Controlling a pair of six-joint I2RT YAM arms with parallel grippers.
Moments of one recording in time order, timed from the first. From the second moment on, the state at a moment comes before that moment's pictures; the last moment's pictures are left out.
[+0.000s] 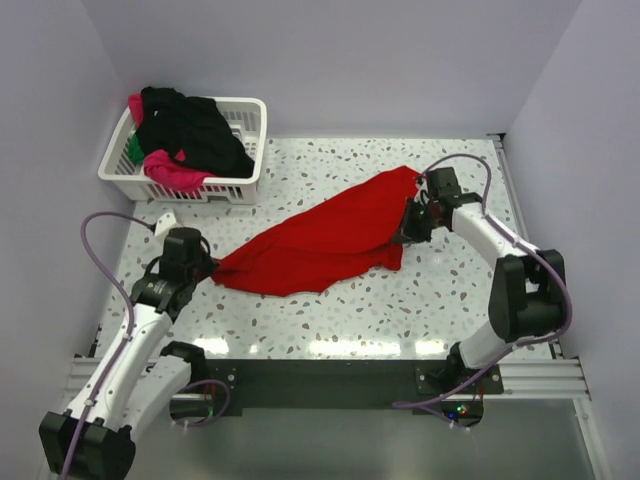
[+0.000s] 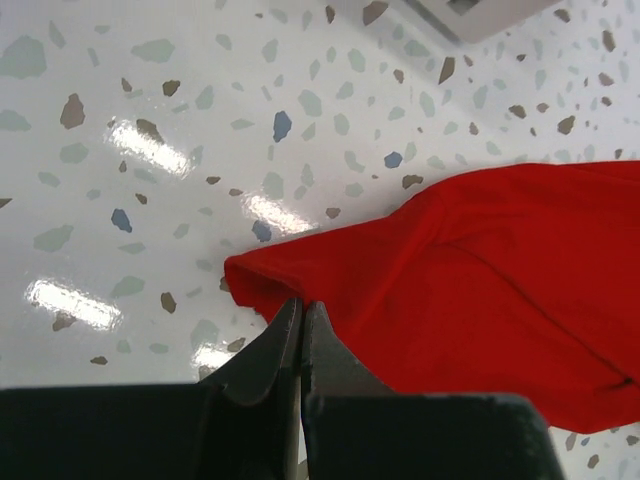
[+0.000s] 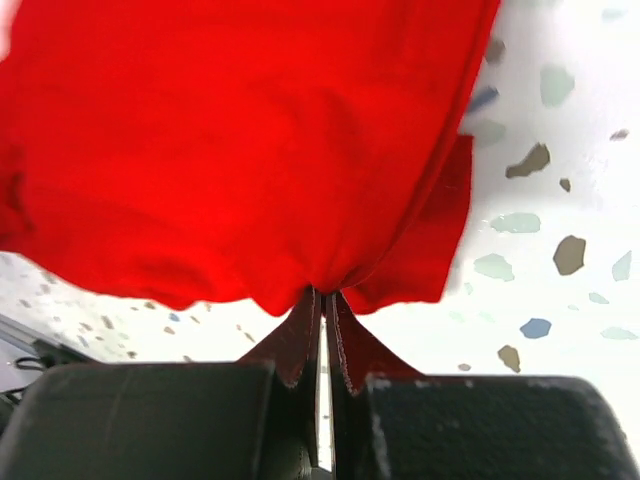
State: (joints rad) left arm -0.22 0.76 0.61 -0.59 -0.32 -0.73; right arm 0.16 1.62 1.07 -0.58 -0.33 0.43
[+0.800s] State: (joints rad) left arm -0.22 0.73 1.26 -0.63 -0.51 -0.62; right arm 0.16 1.23 1.83 -0.92 -0.09 0.32
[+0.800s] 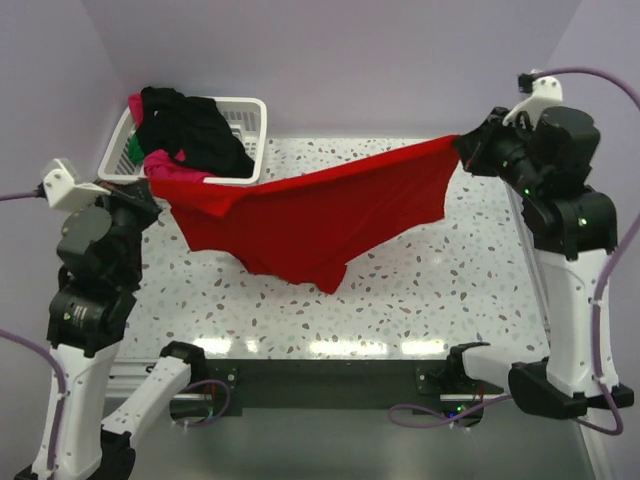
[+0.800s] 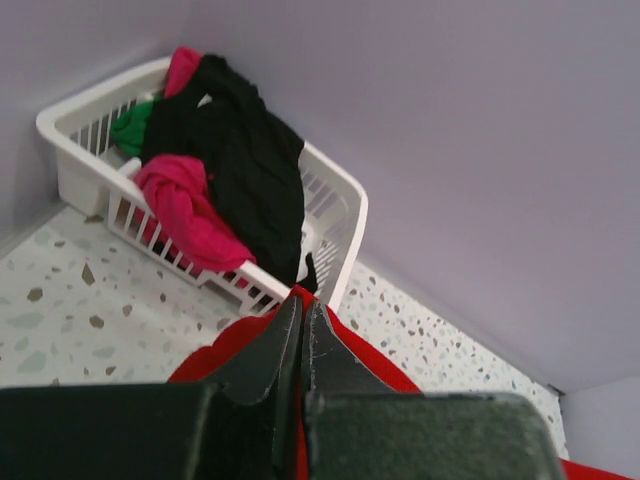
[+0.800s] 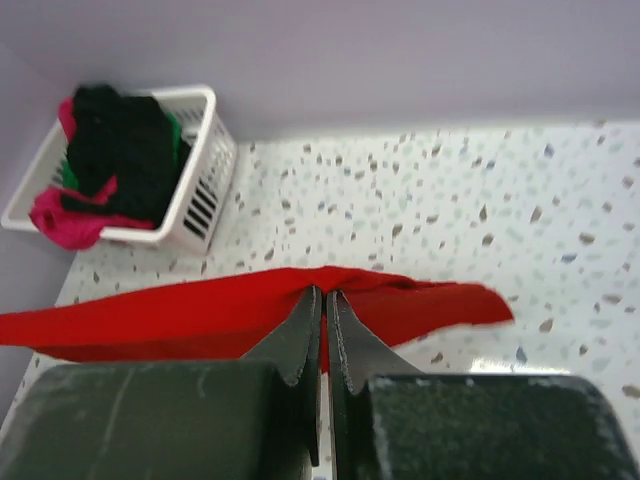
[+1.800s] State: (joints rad) left arm -0.22 1.30 1.75 -0.46 -0.04 -0.45; right arm 0.16 1.24 1.86 -0.72 0.17 0.24
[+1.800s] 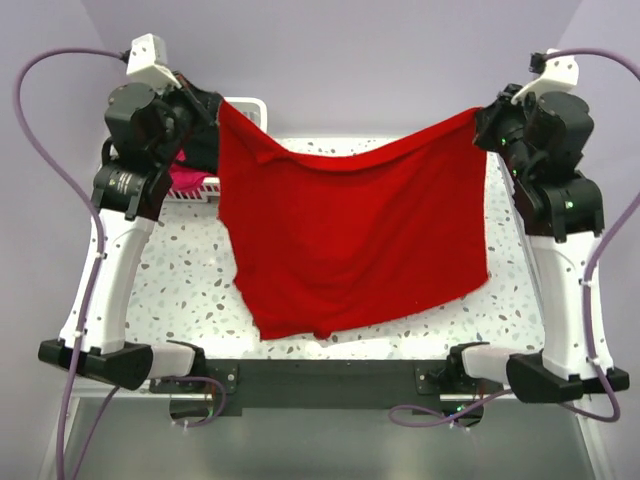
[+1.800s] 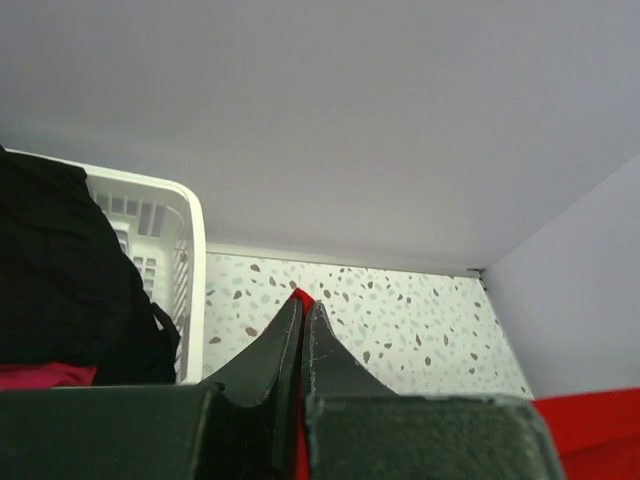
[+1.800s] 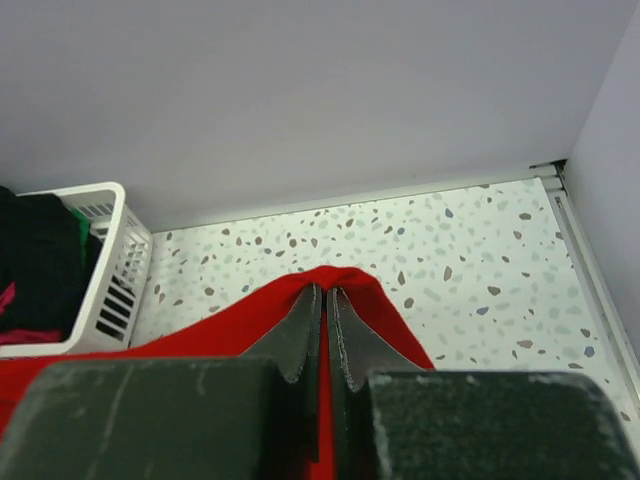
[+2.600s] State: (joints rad) left arm -0.22 1.05 1.87 -0.22 0.14 -0.55; right arm 0.16 0.90 1.79 -0.50 0.31 0.15
